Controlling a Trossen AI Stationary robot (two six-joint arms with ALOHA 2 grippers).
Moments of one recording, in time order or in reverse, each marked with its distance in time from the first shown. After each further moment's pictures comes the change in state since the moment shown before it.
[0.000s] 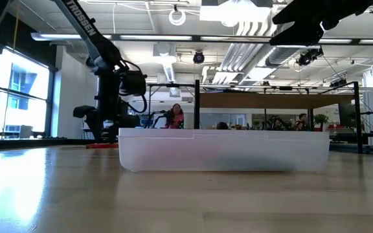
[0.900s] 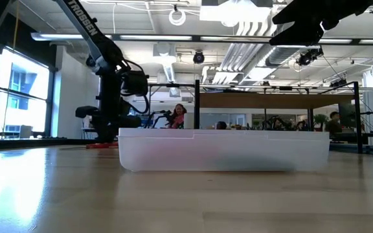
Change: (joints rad) left arm -0.022 0.019 0.003 -0.016 0.015 0.037; right arm 0.000 0.000 0.000 0.000 0.000 -0.001
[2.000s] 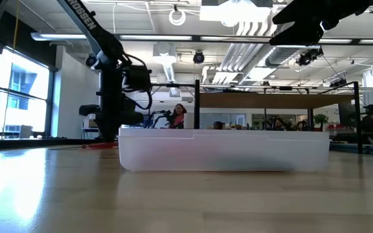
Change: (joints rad) left arm -0.072 -0.045 -0.006 -0.023 0.060 0.104; right arm 0.000 0.000 0.000 0.000 0.000 0.000
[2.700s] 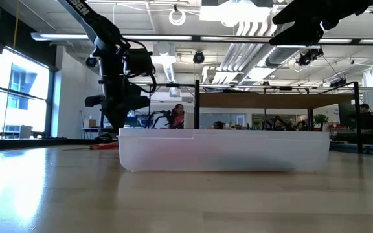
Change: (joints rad) left arm -0.069 -0.105 0.003 0.014 0.025 -0.002; right arm 0.000 0.000 0.000 0.000 0.000 0.003
